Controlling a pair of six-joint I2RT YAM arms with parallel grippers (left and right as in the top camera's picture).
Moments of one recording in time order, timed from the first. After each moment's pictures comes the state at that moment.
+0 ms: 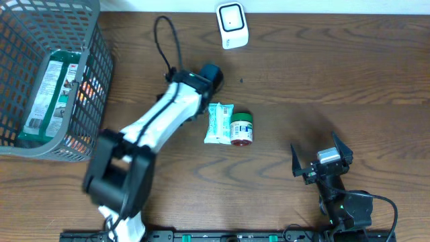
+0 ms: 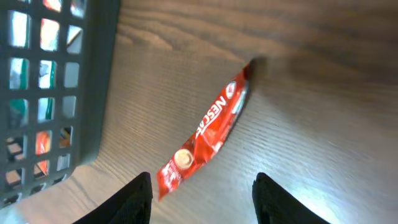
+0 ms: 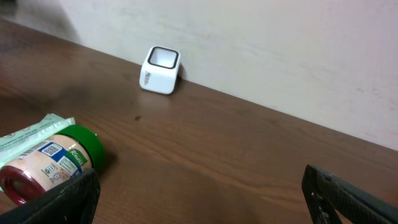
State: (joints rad) left arm -0.49 1.92 1.43 -1.11 -0.61 -0.62; right arm 0.12 0.01 0.01 -0.06 -0.13 -0.23
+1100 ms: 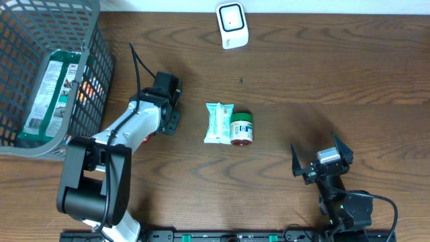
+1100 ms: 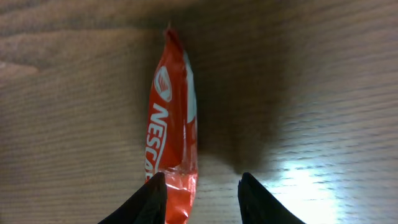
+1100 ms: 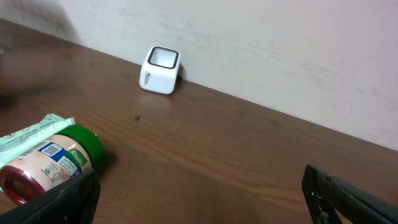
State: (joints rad) left arm -0.24 1.79 1.03 -0.59 -0.19 0.07; right arm 0.12 0.01 0.01 -0.06 -0.13 -0.23
